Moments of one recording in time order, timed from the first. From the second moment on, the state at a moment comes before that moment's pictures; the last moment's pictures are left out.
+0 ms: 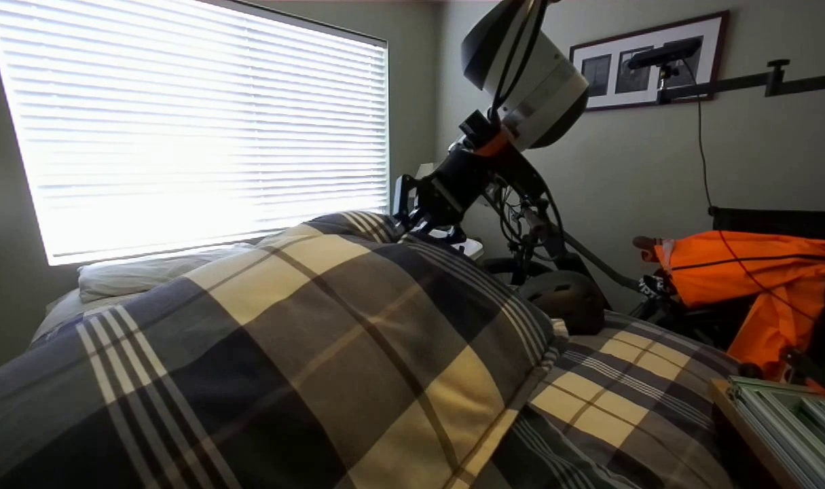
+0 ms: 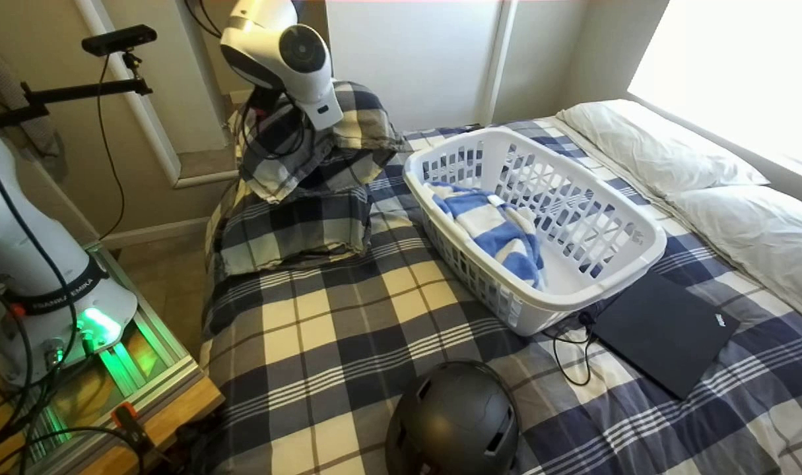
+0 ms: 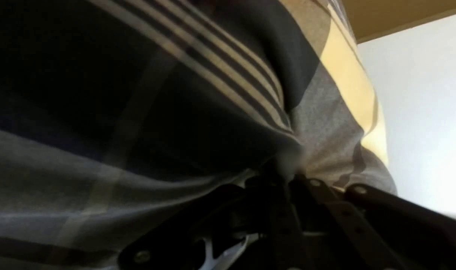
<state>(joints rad) -0.17 0.04 -0.09 -2.27 1.22 2.27 -0.07</state>
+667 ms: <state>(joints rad) -0.12 -0.38 -0.02 -2.72 1.32 2.60 0.12</state>
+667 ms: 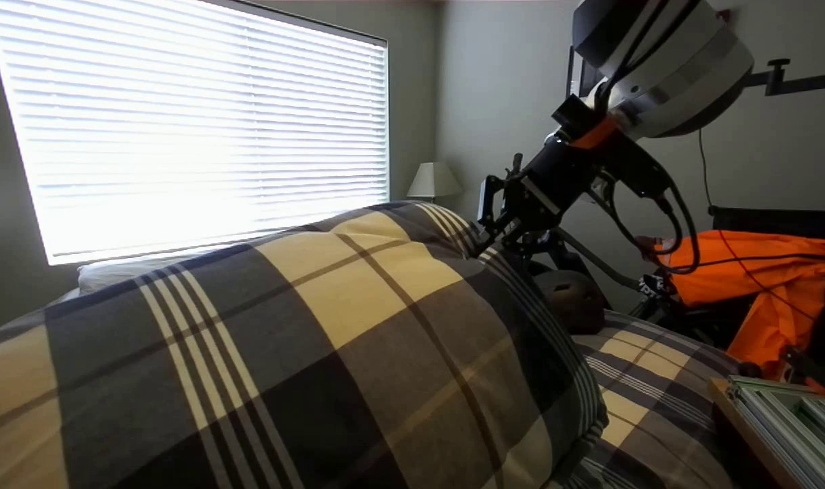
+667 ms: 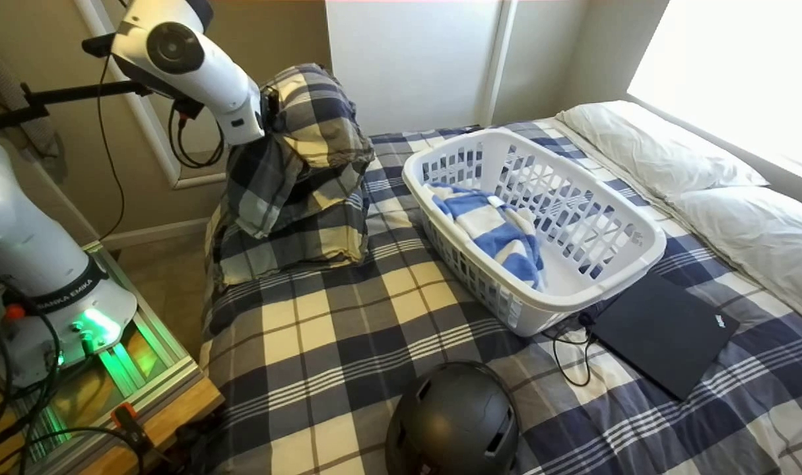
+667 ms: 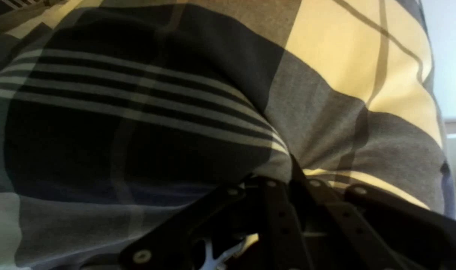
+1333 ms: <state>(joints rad) -0.22 -0.44 0.14 -2.76 1.13 2.71 0.46</state>
